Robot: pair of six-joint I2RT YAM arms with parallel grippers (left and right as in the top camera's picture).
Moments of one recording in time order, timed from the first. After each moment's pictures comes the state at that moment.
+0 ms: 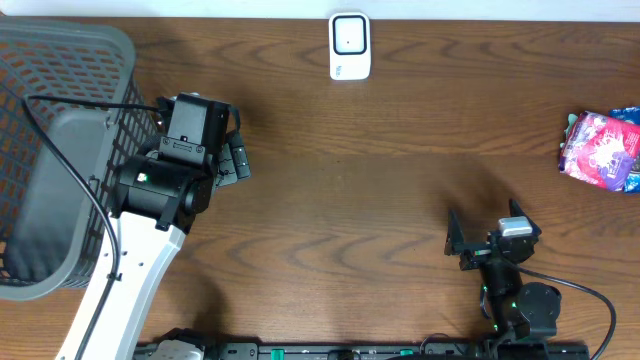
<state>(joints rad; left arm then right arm) -0.28 1.27 1.30 -1.08 -0.32 -0.46 0.03 0.01 0.01 -0.07 -0.10 -0.04</state>
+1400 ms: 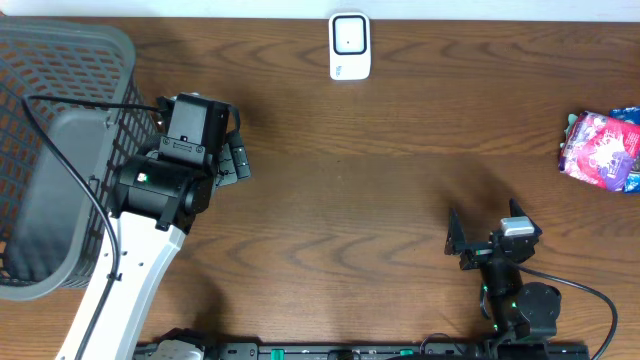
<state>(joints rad) -0.28 1.27 1.30 -1.08 -0.32 -0.46 0.03 0.01 0.01 -0.07 -0.09 -0.01</state>
